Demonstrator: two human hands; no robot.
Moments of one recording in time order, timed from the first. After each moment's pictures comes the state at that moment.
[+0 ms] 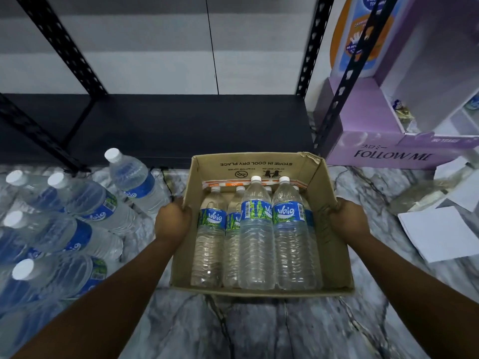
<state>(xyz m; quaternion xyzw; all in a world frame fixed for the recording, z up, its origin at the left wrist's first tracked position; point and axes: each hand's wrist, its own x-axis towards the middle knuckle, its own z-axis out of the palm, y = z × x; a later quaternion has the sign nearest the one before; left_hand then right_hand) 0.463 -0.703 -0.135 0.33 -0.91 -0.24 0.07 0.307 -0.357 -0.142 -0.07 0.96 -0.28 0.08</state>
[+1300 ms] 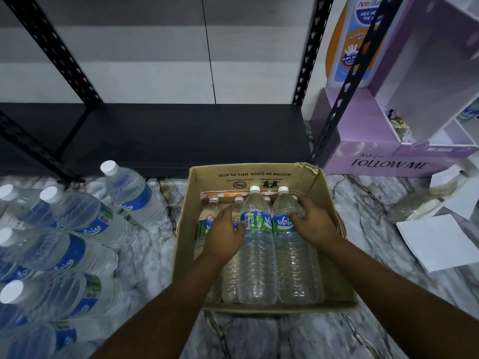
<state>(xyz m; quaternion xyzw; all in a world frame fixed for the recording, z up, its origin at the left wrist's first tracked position) 0.424 -0.620 -0.151 0.20 -0.90 -0.38 0.03 0.319 -0.422 -0.127 -0.14 0.93 -0.31 0.16</state>
